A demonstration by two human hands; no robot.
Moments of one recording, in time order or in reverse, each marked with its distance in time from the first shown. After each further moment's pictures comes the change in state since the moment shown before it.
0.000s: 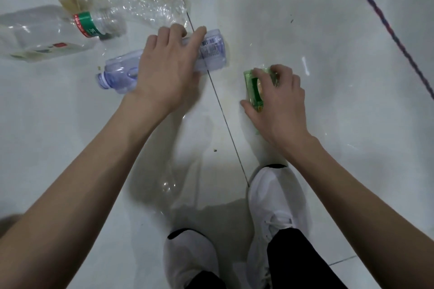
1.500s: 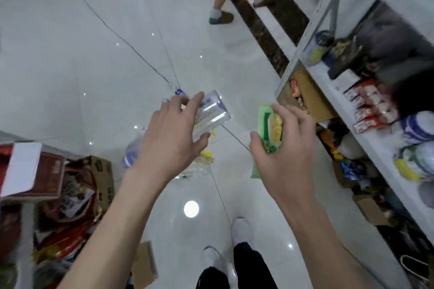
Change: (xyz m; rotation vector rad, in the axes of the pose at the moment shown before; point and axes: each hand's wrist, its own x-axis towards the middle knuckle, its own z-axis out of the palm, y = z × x) left_hand -0.221 0.114 -0.829 -0.137 0.321 -0.039; right_hand -0.155 -0.256 -0.827 0.553 0.576 0.020
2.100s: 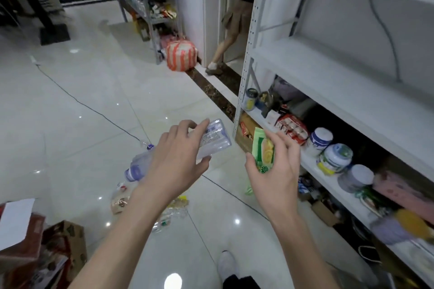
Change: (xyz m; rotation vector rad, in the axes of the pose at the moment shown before) left_hand -0.093 0.104 -0.137 0.041 0.151 0.326; right_hand -0.089 -0.084 -0.157 -0.018 0.308 0.026
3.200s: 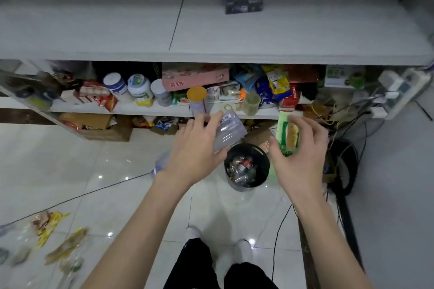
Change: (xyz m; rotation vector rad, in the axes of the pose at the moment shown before) left_hand -0.183 0.572 0.116 -0.239 -0.407 0.827; right_hand -0.311 0.242 -0.485 -0.360 0.662 0.678
